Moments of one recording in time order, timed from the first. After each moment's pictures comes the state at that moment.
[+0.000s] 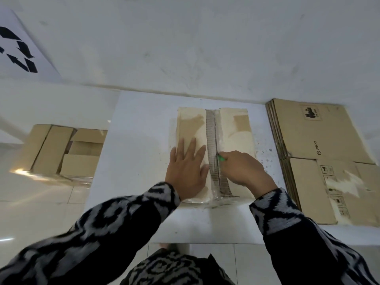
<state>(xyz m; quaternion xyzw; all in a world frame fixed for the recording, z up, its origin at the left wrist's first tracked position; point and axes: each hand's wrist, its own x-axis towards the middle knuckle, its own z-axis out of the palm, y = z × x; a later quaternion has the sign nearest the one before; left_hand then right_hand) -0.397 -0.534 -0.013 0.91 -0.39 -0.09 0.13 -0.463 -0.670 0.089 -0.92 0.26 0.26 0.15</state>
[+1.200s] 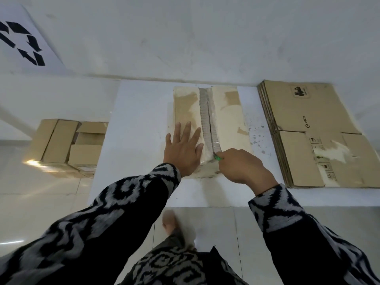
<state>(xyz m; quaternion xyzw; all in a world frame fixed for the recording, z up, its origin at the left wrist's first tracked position) -0.444 -0.513 -0.021 0.92 -0.37 -0.07 0.11 -0.558 -0.621 0.104 -0.90 0.28 0.28 0.16</state>
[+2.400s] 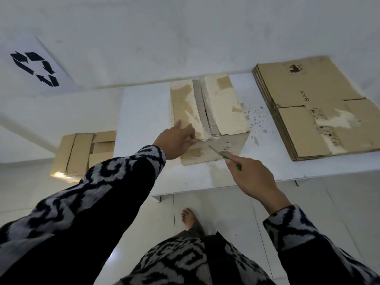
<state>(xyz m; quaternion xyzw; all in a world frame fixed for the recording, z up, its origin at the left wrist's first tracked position) -0.441 -0.474 0.023 0.86 -0.47 -0.17 0.12 -0.669 -0.596 0.042 -0.88 0.34 0.04 0.33</state>
